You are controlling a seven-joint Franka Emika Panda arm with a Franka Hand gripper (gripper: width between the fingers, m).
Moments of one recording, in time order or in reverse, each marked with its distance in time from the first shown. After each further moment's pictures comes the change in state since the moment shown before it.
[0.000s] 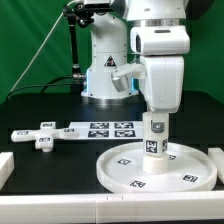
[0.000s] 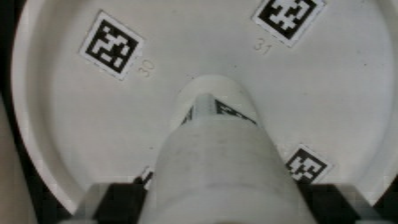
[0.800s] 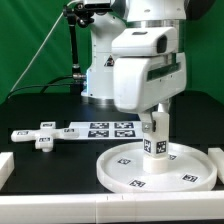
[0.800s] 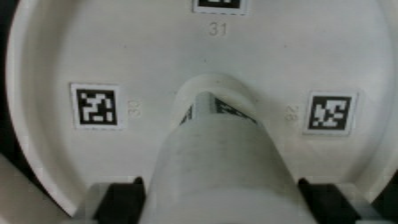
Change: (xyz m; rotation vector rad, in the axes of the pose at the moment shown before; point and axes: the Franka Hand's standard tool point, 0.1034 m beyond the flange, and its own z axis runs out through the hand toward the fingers) arm -0.001 0.000 0.001 0.006 0.013 0.659
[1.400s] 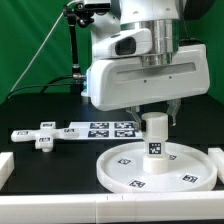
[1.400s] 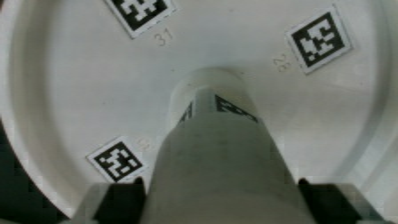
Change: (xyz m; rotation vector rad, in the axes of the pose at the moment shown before) arm 0.000 0.001 0.001 0.014 0.046 0.504
